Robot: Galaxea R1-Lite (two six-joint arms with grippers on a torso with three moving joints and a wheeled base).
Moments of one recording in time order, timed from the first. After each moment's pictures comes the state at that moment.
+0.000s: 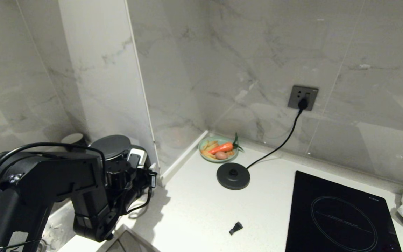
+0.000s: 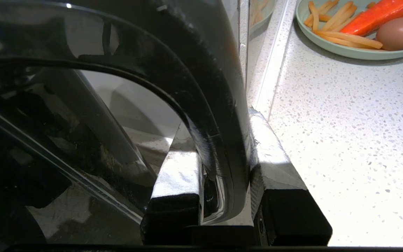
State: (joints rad) left arm -0.27 2.41 -0.70 -1.52 0.13 0.10; right arm 0.00 0.00 0.00 0.00 0.00 0.00
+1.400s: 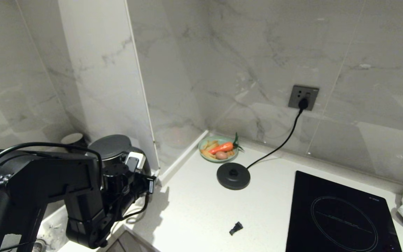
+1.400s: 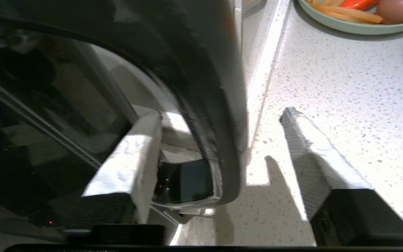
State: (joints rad) left arm -0.28 2.37 -0.62 -1.52 0.14 0.09; right arm 0.00 0.00 0.00 0.00 0.00 0.00
